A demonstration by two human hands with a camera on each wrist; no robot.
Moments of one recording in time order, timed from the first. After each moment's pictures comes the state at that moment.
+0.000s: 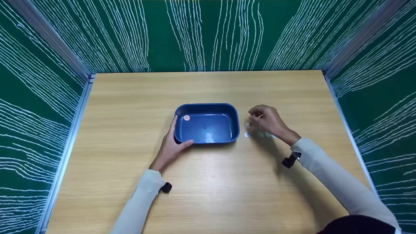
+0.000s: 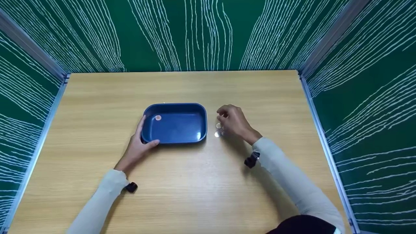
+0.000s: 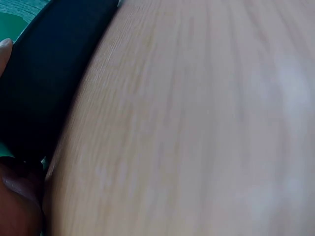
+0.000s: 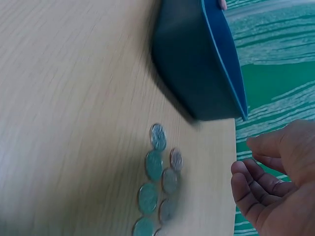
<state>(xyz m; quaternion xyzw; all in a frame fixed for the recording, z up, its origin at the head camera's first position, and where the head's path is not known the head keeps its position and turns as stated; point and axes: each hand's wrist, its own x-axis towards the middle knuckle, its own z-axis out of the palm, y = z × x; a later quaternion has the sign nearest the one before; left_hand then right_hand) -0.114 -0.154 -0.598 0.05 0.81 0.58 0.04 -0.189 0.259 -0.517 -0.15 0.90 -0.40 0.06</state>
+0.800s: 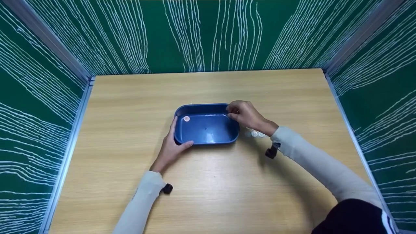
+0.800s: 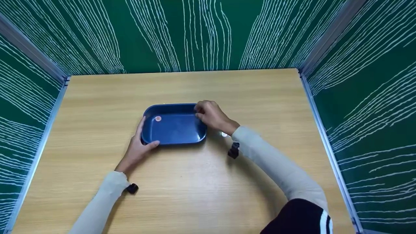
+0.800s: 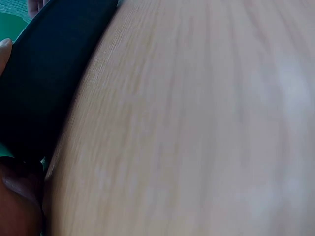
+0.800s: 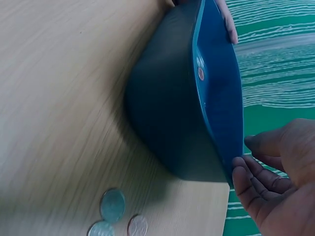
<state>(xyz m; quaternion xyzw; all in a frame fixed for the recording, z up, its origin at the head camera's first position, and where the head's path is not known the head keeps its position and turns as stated) -0.113 -0.154 -0.598 0.04 0.81 0.59 0.05 -0.215 0.186 -0.505 -0.23 0.89 -0.39 0.09</state>
